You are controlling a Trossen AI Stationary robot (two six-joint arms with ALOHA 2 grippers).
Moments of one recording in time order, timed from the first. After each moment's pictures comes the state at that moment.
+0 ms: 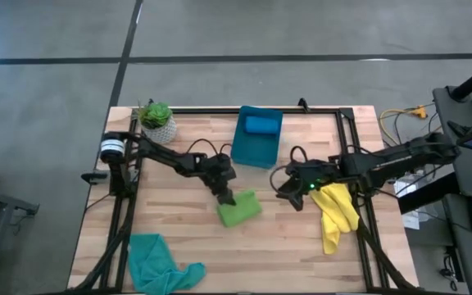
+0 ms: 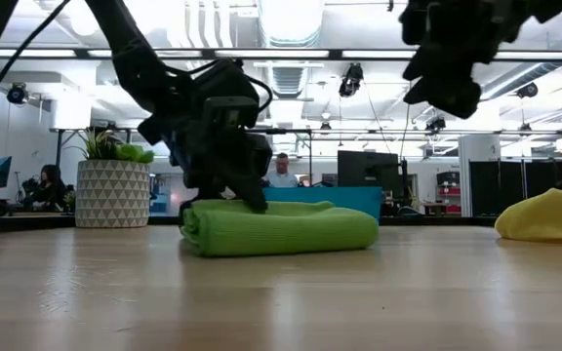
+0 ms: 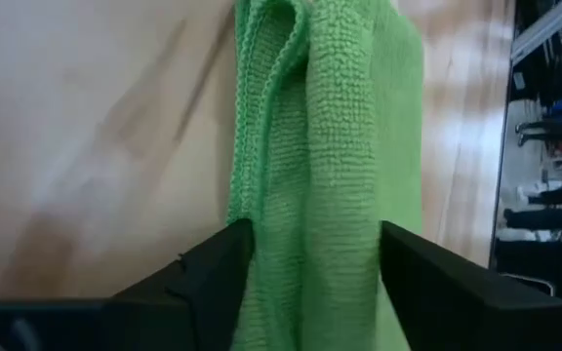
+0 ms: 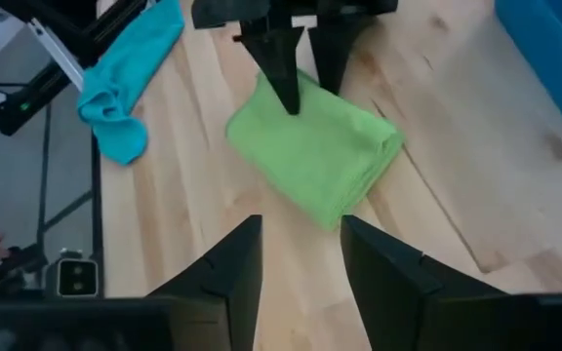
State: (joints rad) left arm 0.11 1.92 0.84 0.14 0.54 -0.65; right arm 0.16 1.14 0.73 -0.27 -0.01 0.69
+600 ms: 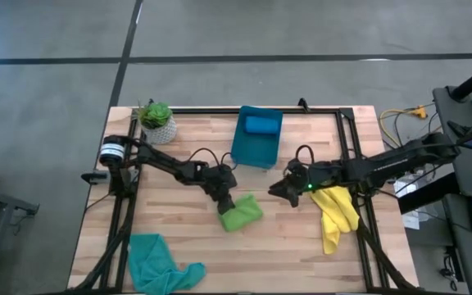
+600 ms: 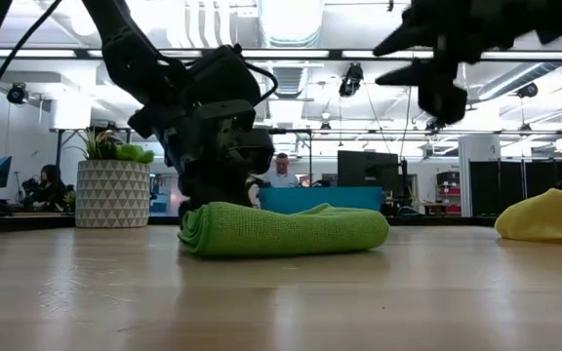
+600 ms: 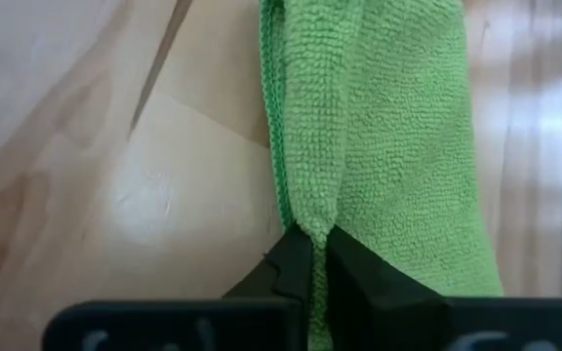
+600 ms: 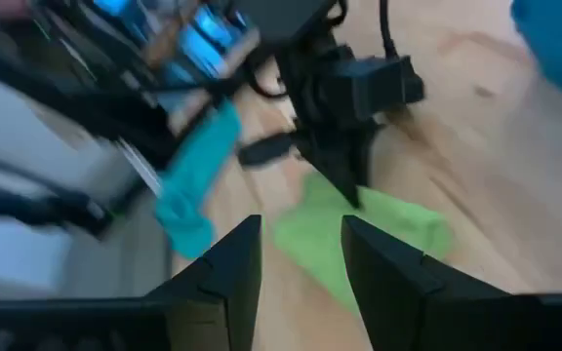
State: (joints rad) left arm 0.03 1.86 0.85 0.13 0.37 -0.58; right arm 0.18 1.14 0.55 0.21 0.08 0.88
